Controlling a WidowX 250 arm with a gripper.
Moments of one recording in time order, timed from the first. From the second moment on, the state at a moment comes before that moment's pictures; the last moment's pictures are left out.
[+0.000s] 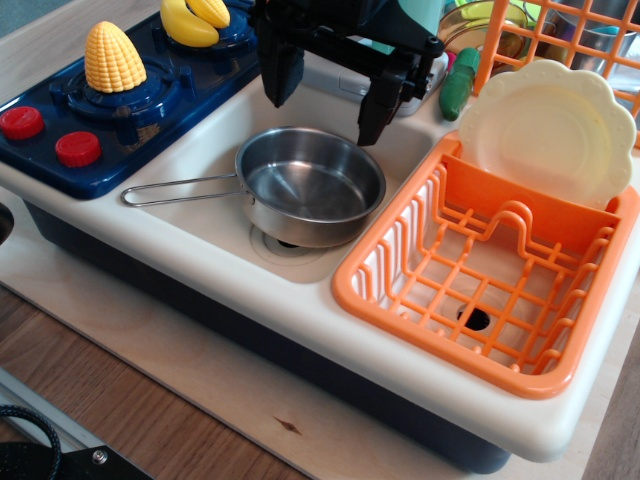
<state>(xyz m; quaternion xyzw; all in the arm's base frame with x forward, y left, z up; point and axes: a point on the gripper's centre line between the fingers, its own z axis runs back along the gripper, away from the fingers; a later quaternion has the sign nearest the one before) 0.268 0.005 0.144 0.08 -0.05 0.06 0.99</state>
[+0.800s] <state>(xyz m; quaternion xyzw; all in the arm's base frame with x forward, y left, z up) 0.256 0.019 0.115 0.07 -0.12 -0.19 0.97</state>
